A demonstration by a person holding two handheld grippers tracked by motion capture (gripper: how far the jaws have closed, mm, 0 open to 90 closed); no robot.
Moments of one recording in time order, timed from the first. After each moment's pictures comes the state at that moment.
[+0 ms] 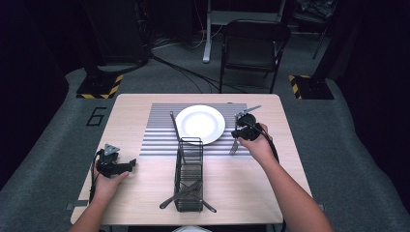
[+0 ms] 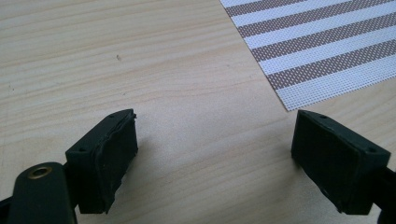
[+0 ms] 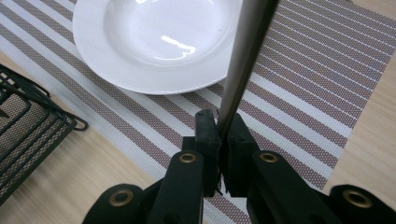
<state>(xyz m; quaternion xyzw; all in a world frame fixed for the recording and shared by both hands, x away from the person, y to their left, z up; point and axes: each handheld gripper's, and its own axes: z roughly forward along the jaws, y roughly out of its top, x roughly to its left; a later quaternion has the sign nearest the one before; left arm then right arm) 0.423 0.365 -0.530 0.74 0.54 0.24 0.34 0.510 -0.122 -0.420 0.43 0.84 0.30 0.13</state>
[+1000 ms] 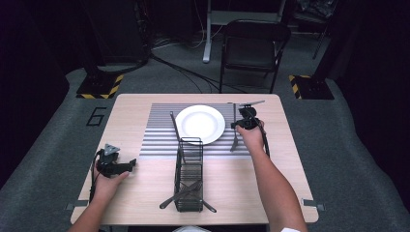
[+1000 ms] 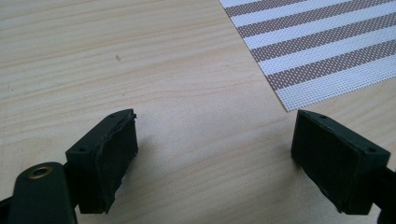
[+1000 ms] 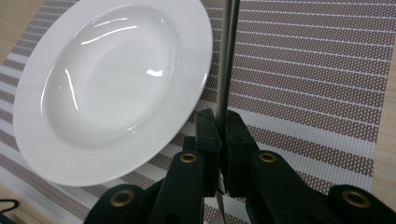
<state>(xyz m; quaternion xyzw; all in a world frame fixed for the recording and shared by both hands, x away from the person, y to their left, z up) 0.423 0.365 -0.530 0.74 0.54 0.24 0.34 0.575 -0.133 -0.456 0.57 0.75 0.34 0.07</state>
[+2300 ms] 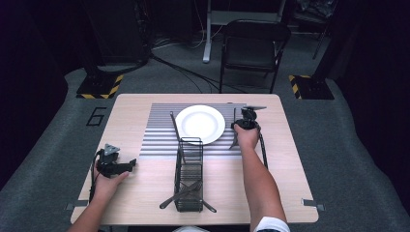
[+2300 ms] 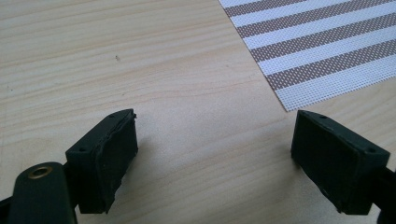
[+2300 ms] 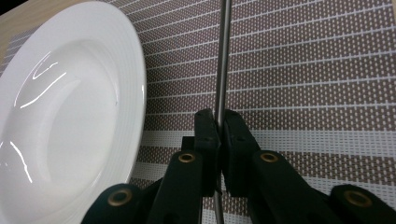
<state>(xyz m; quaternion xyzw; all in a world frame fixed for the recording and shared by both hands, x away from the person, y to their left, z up) 0.424 0.364 -0.530 0.74 0.53 0.24 0.34 0.600 -0.137 -0.501 0.67 0.65 0.36 0.04</state>
